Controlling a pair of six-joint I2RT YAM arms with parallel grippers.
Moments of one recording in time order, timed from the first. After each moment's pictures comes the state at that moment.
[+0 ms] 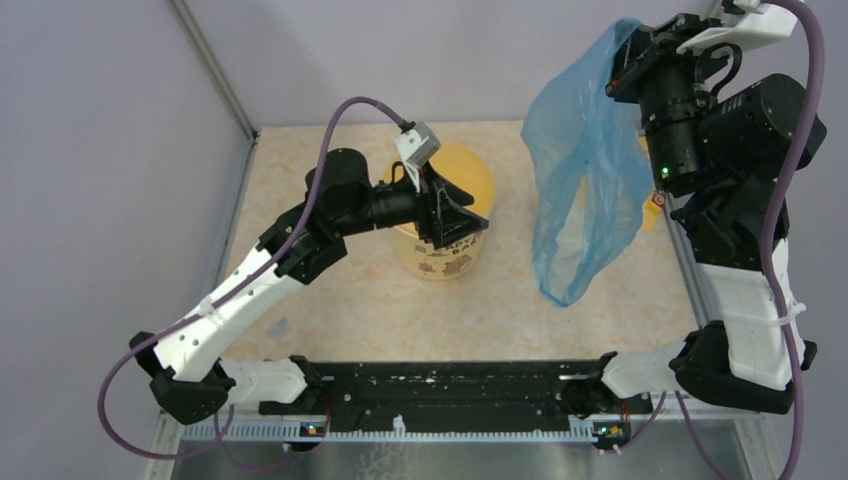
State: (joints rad) left arm -0.85 1.22 1.49 -0.33 0.41 -0.28; right arm 0.83 1.31 2.23 -0.47 0.74 -0.06
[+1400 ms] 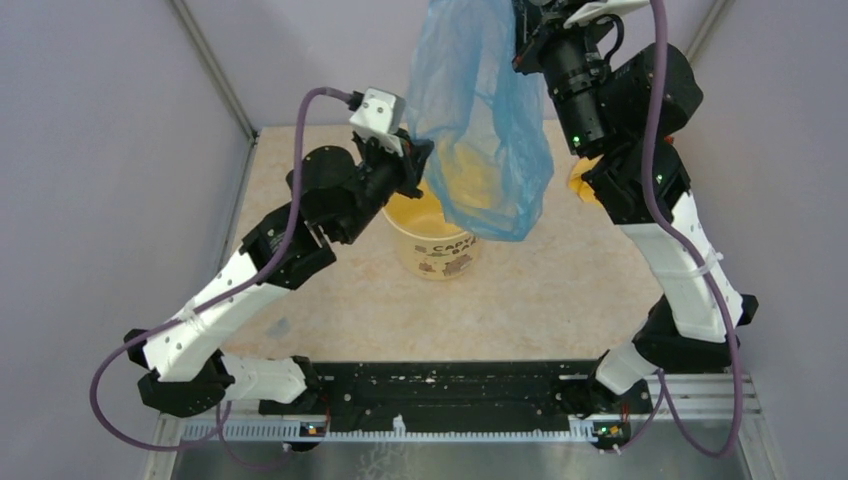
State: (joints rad) left arm -0.99 1.24 1.64 -0.36 -0.37 -0.14; right arm 0.90 1.55 2.34 -0.26 0.52 -0.13
